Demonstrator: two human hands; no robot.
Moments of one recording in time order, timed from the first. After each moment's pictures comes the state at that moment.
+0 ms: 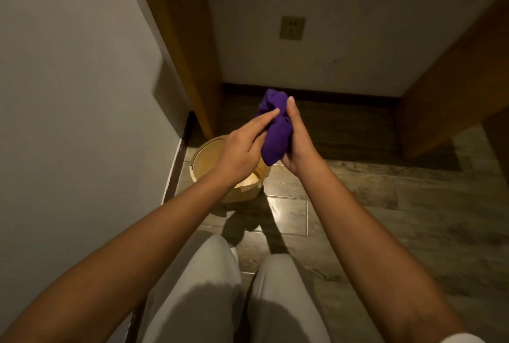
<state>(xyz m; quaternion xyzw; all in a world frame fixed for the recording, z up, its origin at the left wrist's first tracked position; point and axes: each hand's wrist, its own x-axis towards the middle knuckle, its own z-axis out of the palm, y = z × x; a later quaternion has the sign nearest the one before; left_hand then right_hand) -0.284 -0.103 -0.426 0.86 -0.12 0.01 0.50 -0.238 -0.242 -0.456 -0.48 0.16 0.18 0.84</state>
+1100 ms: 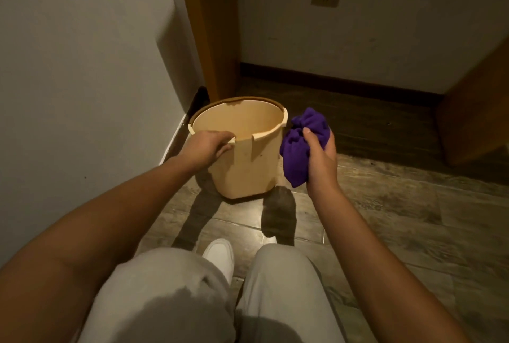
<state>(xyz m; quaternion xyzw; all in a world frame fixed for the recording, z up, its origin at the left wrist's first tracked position) -0.279 0.013 -0.680 0.98 -0.10 0.00 0.16 -0.286 -0.261 -0.659 -0.60 0.19 0.04 0.78</state>
